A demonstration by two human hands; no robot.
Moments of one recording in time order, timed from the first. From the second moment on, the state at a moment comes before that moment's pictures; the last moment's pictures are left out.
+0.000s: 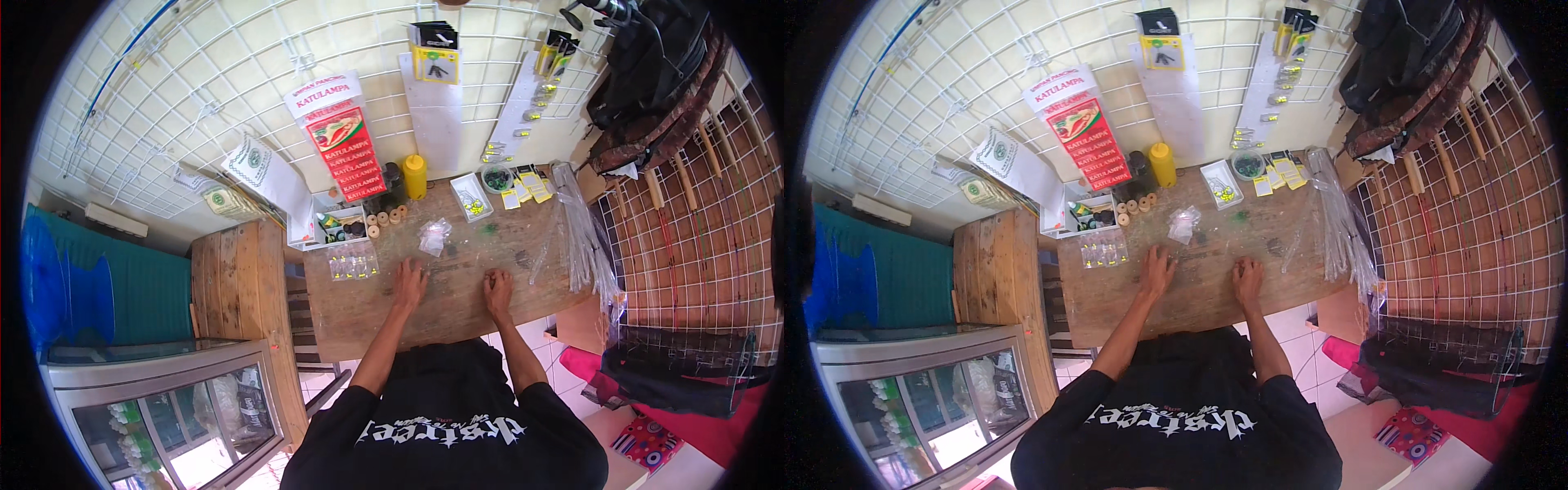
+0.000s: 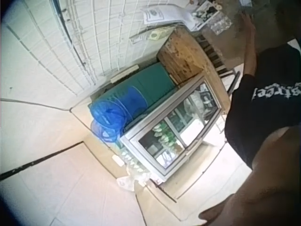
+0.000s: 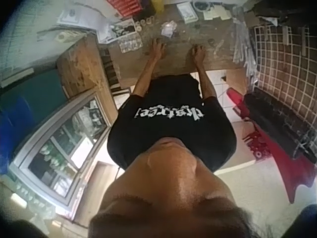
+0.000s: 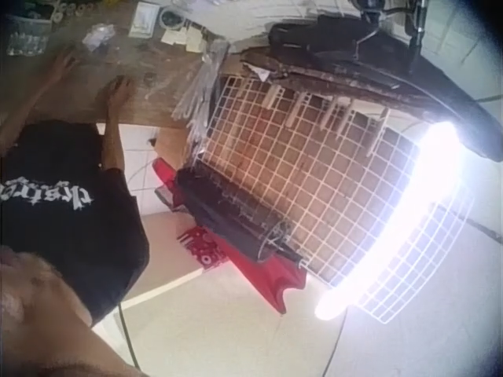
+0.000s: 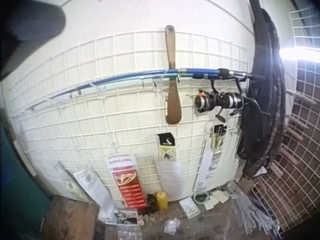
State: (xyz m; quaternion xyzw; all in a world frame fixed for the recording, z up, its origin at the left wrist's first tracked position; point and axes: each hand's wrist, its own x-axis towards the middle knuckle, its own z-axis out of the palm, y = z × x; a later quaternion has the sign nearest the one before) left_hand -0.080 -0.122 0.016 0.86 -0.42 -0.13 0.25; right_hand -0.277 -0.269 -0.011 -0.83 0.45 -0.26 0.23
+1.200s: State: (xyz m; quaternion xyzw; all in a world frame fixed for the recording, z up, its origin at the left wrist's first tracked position) left_hand -0.080 -0.204 0.006 0.92 -0.21 -0.05 0.32; right_hand -0.303 -0.350 -0.031 -0.86 0.19 -0.11 0.46
